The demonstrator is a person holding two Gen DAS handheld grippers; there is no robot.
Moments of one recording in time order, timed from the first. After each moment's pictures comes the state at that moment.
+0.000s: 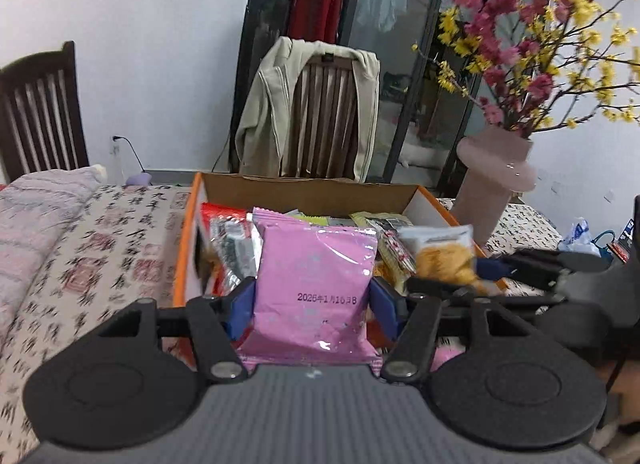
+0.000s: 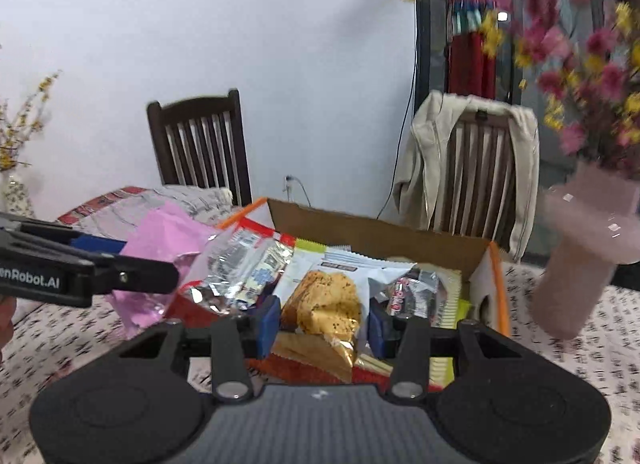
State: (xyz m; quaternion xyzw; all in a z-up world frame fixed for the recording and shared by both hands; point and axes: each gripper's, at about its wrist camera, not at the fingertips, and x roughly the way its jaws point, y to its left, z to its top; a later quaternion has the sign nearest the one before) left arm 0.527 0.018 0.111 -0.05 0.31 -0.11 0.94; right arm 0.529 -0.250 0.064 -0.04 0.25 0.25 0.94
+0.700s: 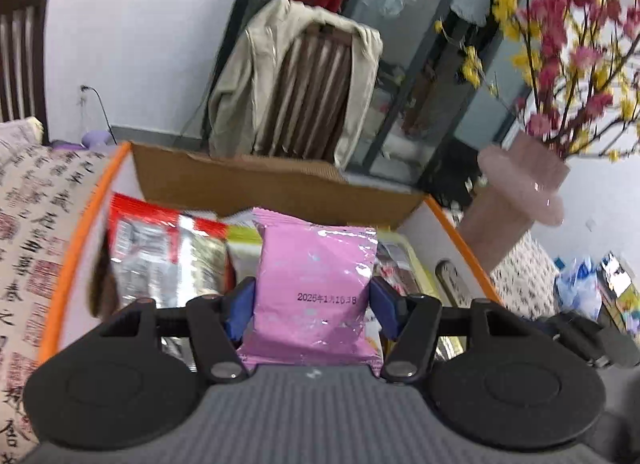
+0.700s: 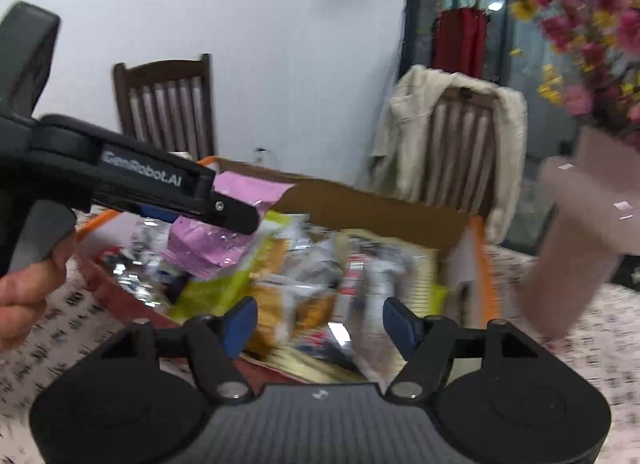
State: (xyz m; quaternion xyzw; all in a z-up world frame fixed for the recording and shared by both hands) left arm 0.632 -0.008 0.064 -0.12 0.35 -0.14 0.92; right arm 0.565 -0.258 0.026 -0.09 0.27 0.19 0.94
